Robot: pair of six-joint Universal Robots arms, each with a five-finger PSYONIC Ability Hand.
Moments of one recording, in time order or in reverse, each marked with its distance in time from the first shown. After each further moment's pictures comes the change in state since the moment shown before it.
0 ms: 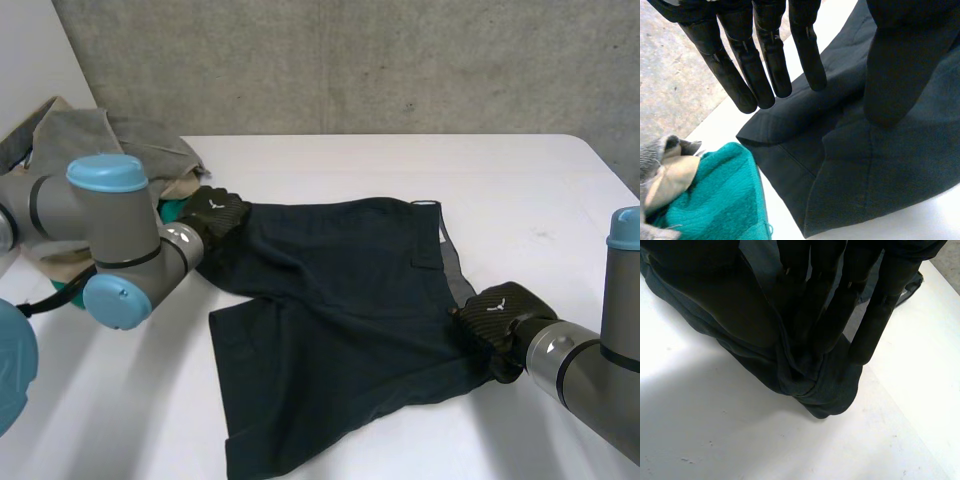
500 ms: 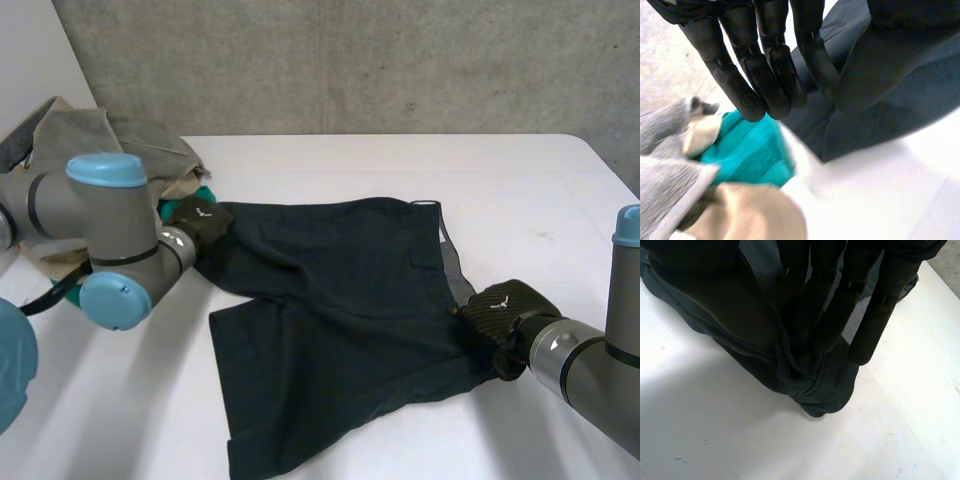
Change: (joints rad) left arm 0.005 0.014 -0.005 -0.079 -0.124 0.083; right arm -0.012 -0.006 0.000 -0.002 -0.005 -0.001; left_hand 0.450 0.481 0.474 0.475 0.460; right_hand 0.000 0.000 0.000 0.000 0.000
